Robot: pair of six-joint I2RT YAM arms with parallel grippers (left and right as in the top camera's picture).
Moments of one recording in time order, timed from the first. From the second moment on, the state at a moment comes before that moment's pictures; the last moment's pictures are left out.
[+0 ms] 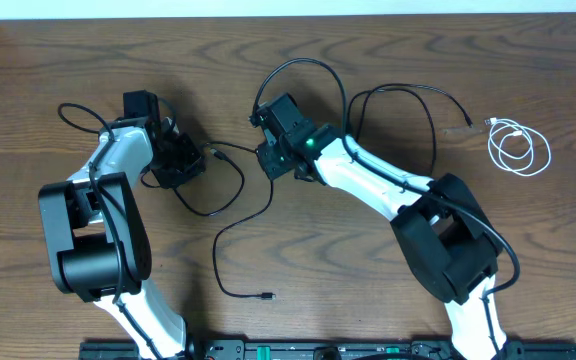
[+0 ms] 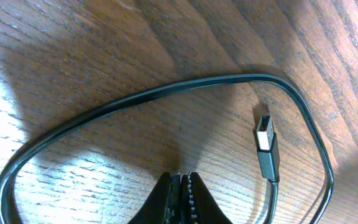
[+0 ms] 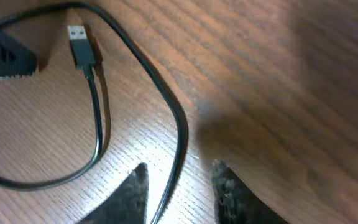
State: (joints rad) left arm 0.16 1.95 1.20 -0.66 0.34 -0.45; right arm 0.72 2.14 1.55 -0.41 -0.10 0.21
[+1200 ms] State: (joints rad) left arm 0.15 1.95 1.20 -0.69 0.41 -0.45; right arm 0.56 2.22 1.55 -0.51 -0.57 0.36
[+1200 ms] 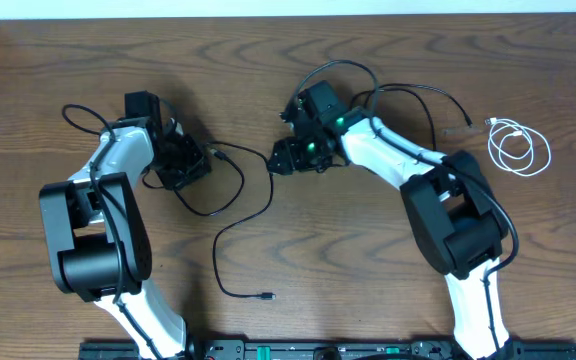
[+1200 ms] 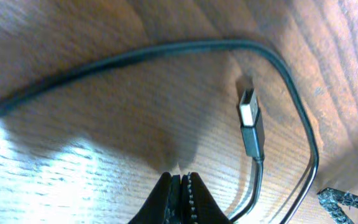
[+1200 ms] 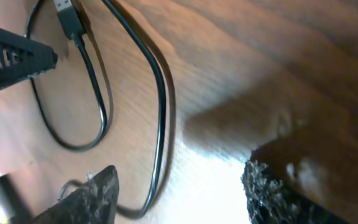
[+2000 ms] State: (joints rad) left arm 0.14 1.95 1.20 -0.76 0.45 -0.43; right arm 0.61 2.36 1.58 -0.36 -0.95 0.38
